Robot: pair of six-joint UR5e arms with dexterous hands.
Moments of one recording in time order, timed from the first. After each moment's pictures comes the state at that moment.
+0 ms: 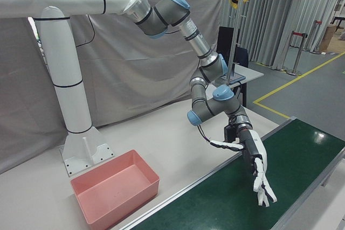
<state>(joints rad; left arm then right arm) -1.07 -1.93 -1.70 0.02 1.57 0.31 1.59 -1.56 1.65 -3.27 -1.58 -0.10</state>
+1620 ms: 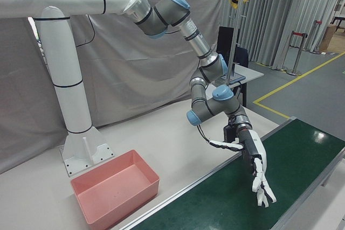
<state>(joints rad) -1.07 -1.93 -1.70 0.03 1.57 0.31 1.59 -1.56 1.65 -3.27 -1.58 -0.10</state>
